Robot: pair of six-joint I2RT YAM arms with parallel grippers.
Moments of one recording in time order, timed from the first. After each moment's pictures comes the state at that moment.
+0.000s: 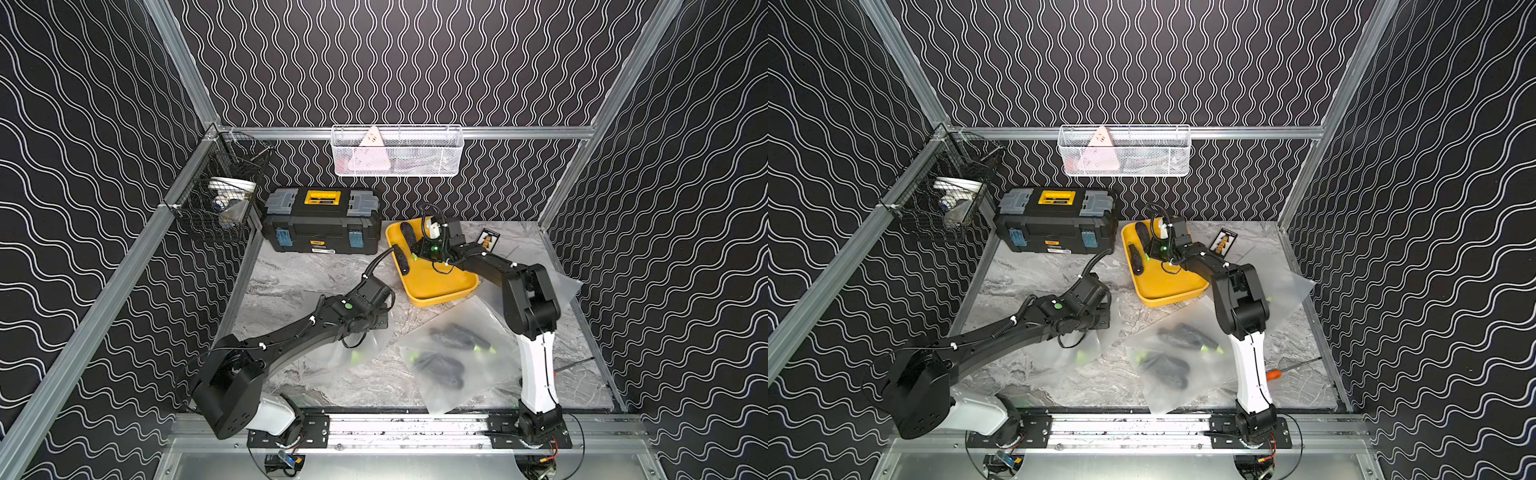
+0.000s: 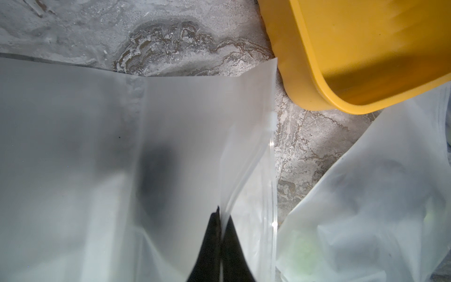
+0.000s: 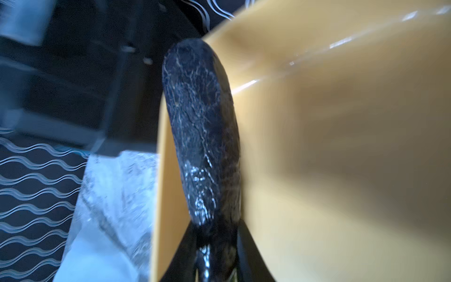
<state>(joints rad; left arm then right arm) -0.67 1.44 0.96 -0.56 -0.17 -0.70 0.38 2.14 1.61 -0.13 -0.33 0.52</state>
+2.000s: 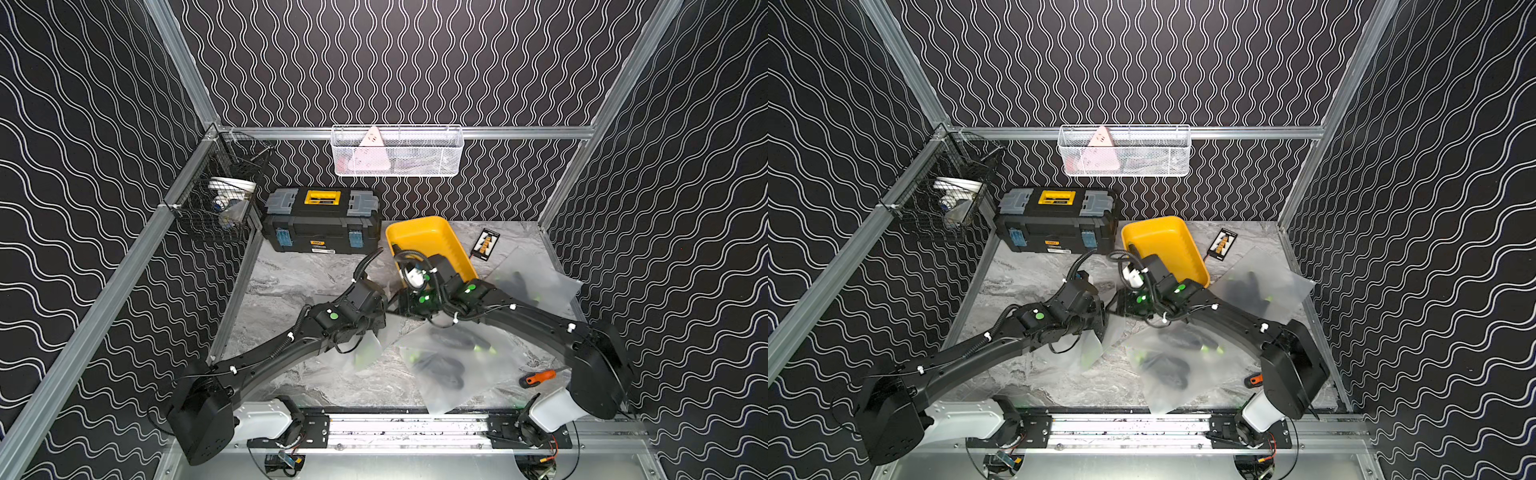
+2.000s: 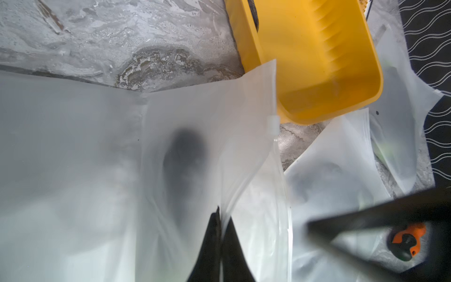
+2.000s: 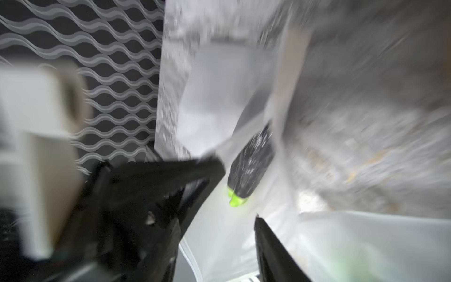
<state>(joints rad) -0.70 1.27 0.92 -0.55 -0.18 -0.78 0.69 1.56 1.19 -0.40 -0.43 0.75</state>
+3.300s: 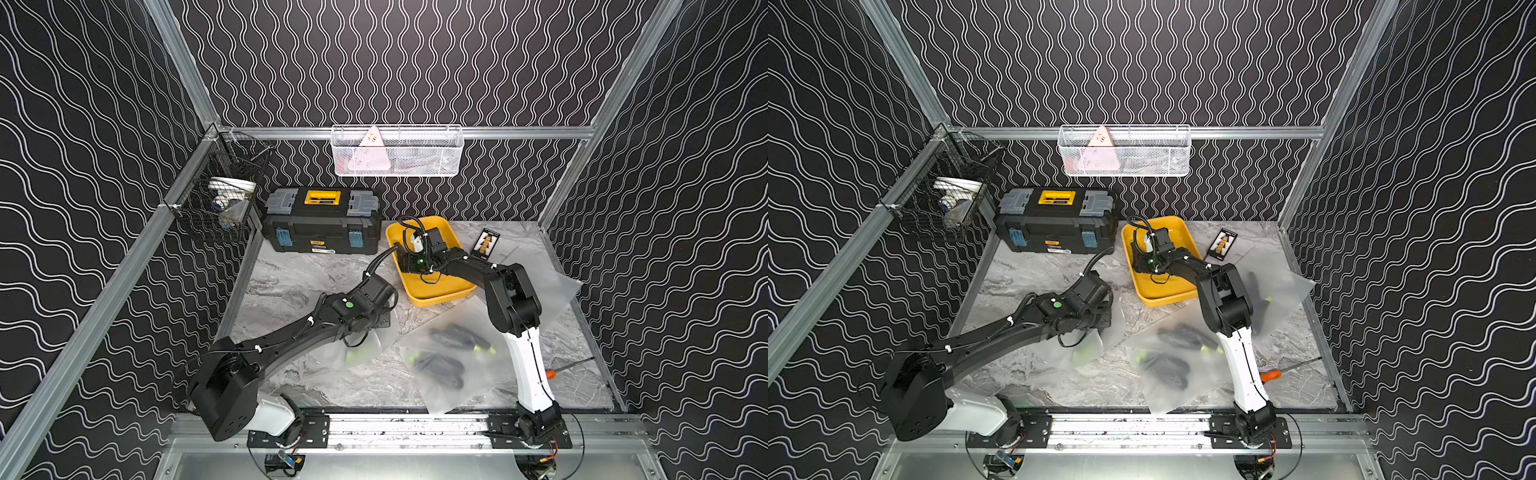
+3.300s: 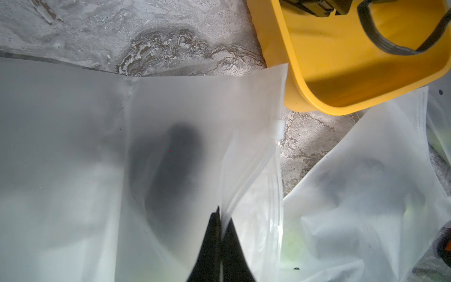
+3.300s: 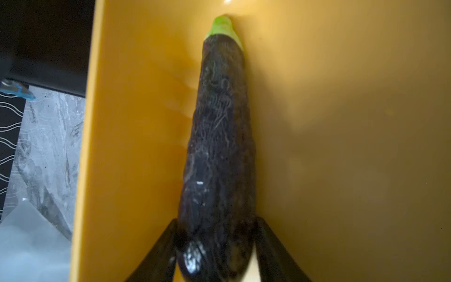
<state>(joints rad) -0.70 1.42 1.02 -0.62 -0.19 -0.73 0.46 2.34 1.74 -0.24 -0.27 0.43</state>
